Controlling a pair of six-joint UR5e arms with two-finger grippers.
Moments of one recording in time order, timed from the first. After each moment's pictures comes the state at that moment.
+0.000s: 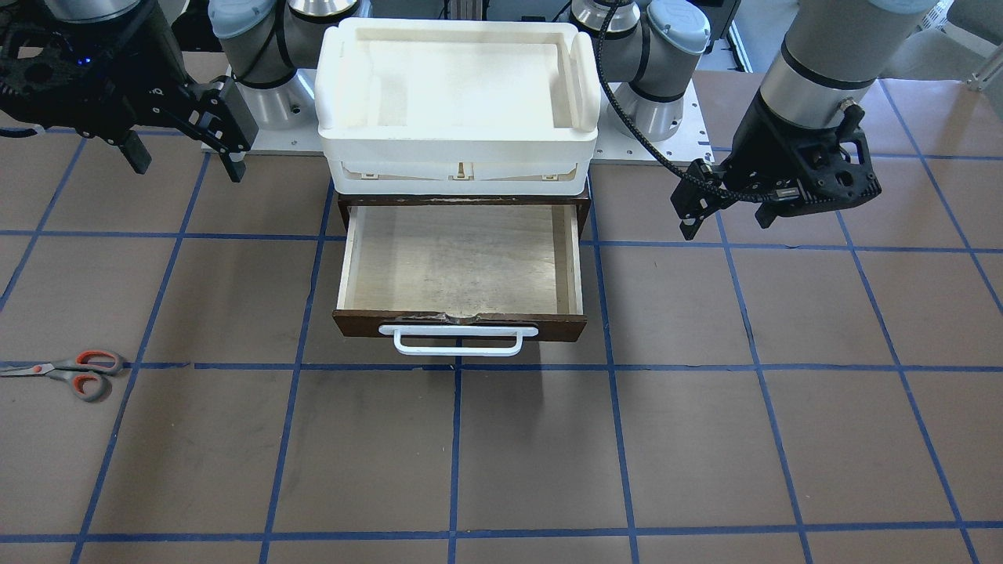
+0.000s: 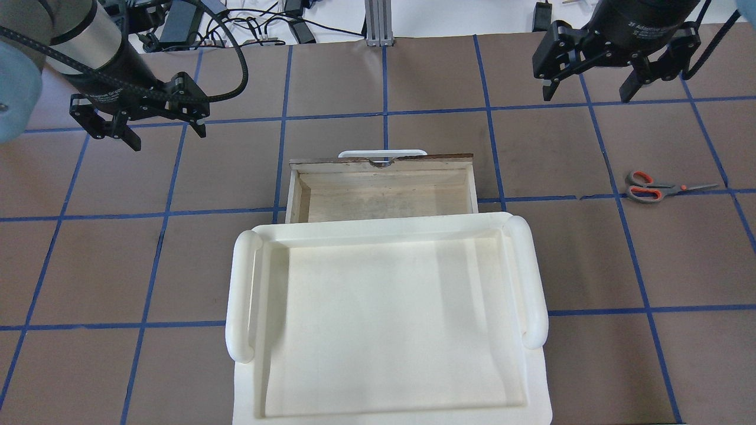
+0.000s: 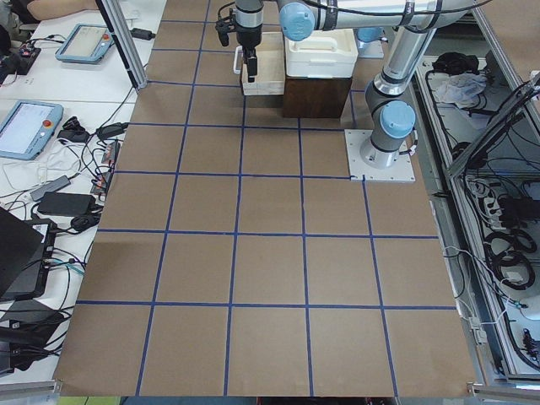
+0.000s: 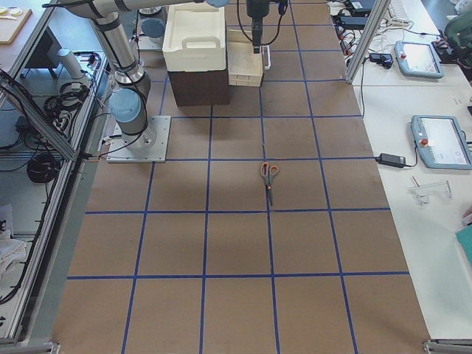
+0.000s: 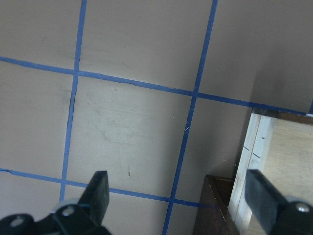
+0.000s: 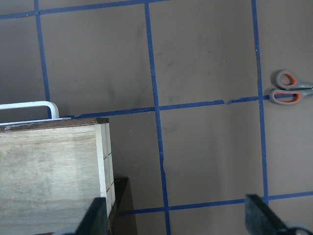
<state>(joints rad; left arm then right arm) -1.47 -1.57 -1.60 -1.50 1.58 -0.10 1.55 -1.59 1.46 -1.51 -1.58 0.07</state>
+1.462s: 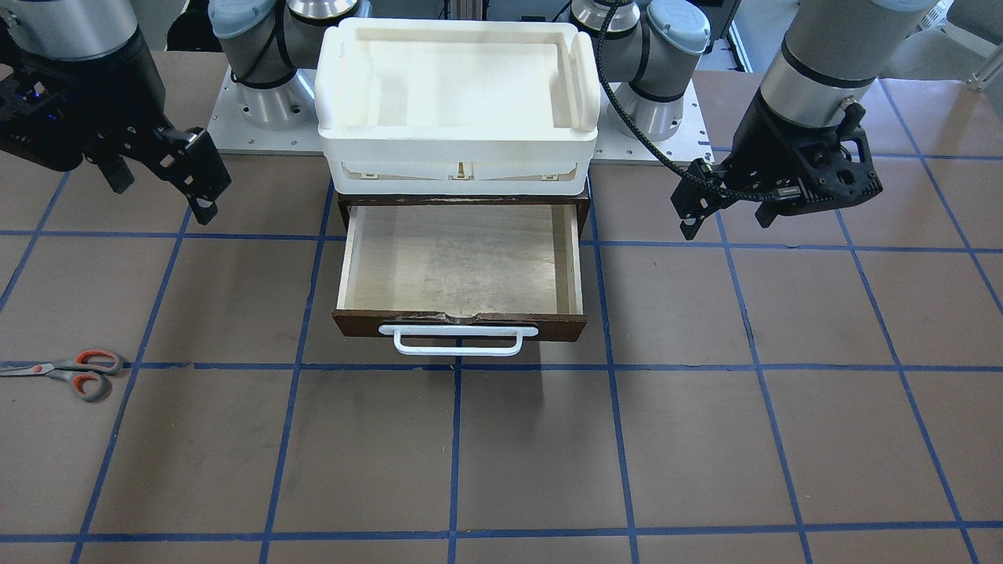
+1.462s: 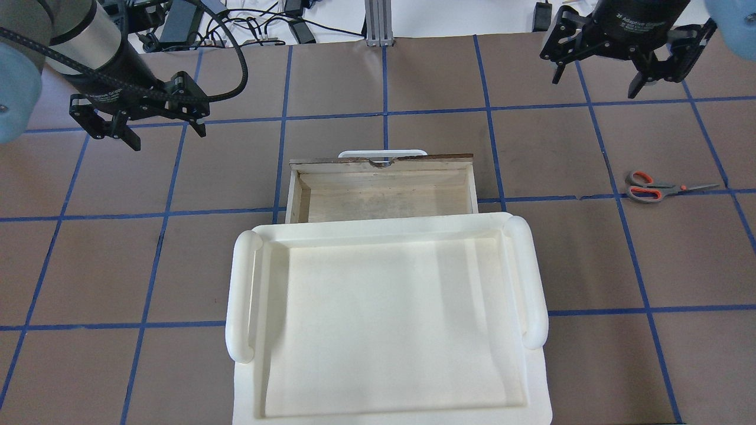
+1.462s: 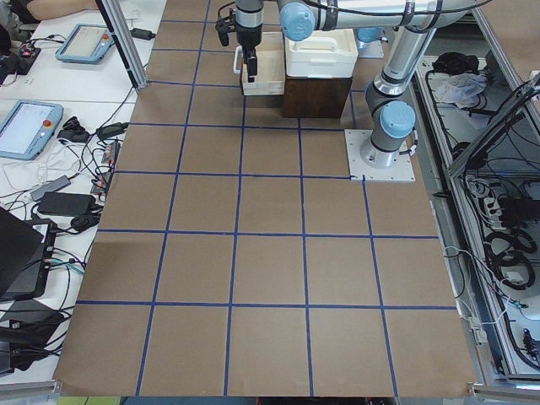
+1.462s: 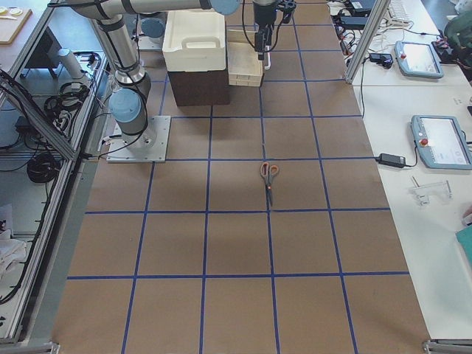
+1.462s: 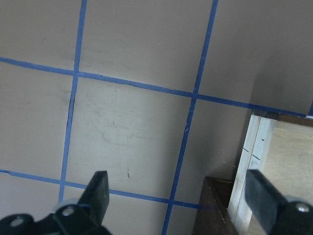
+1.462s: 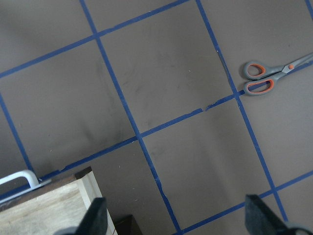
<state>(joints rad) -1.47 -1.57 -1.60 -1.49 1.58 -0.10 1.53 -1.53 1.47 -1.60 -1.65 0.39</state>
